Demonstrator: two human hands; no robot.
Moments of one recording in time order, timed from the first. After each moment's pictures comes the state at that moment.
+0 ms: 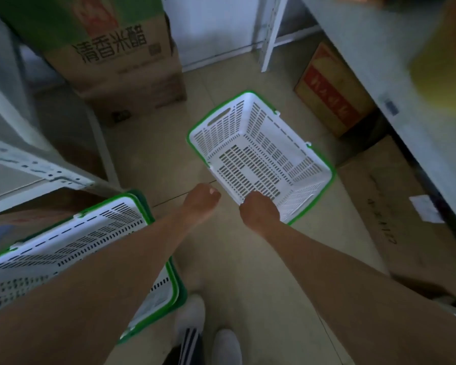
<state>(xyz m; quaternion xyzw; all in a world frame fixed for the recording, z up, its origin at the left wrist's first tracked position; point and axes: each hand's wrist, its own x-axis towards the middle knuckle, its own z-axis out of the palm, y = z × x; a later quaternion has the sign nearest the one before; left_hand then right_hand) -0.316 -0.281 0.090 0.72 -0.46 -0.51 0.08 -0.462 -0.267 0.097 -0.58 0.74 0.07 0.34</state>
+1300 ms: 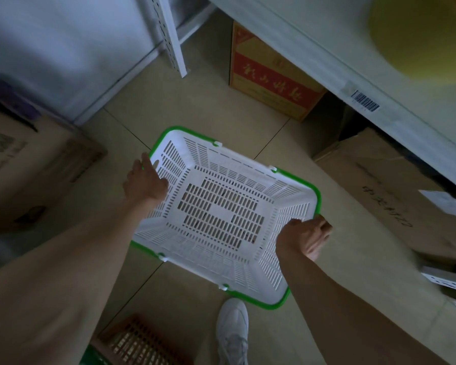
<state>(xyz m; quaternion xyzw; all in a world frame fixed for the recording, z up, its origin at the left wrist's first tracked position) -0.358 -0.567 -0.013 0.70 -0.65 -0.26 -0.14 -0.585 -0.375 -0.014 -0.04 0.98 -0.15 0.16</state>
